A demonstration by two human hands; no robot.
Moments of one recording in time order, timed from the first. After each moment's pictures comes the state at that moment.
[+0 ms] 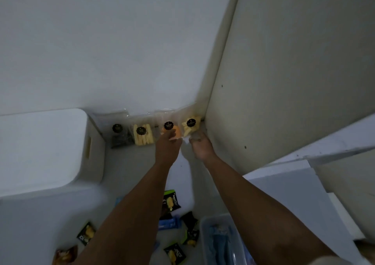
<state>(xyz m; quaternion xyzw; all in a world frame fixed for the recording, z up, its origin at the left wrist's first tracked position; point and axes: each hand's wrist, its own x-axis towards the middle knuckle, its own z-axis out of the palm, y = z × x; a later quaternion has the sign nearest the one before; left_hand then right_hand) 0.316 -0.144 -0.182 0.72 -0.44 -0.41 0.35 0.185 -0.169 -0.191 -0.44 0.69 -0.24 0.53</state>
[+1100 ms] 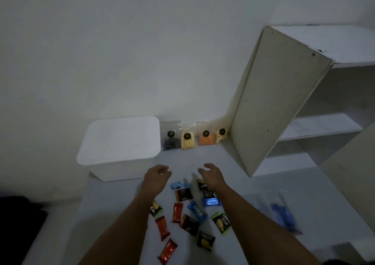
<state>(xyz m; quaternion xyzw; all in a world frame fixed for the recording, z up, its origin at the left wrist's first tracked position) 0.530 0.096 -0.113 0.71 -0.43 -0.44 0.35 0.305 0.049 -0.131 -0.49 0.69 -0.22 0.49</state>
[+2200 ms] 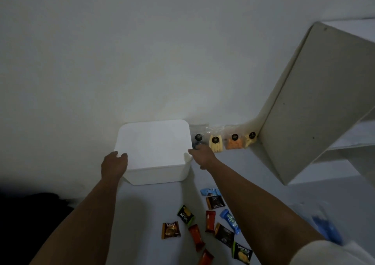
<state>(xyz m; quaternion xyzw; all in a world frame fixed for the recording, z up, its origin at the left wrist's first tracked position) 0.762 0.064 -0.061 0.87 -0.30 -0.26 0.31 0.471 -0.019 -0.065 -0.55 0.64 -0.19 0.50</state>
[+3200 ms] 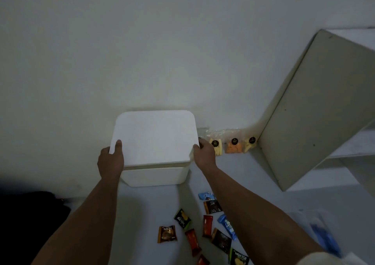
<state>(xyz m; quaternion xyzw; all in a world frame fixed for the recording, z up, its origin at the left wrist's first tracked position) 0.750 0.058 -0.046 0.84 -0.22 -0.22 0.45 0.479 -0.017 -0.060 -0.55 0.61 -0.37 0.43</state>
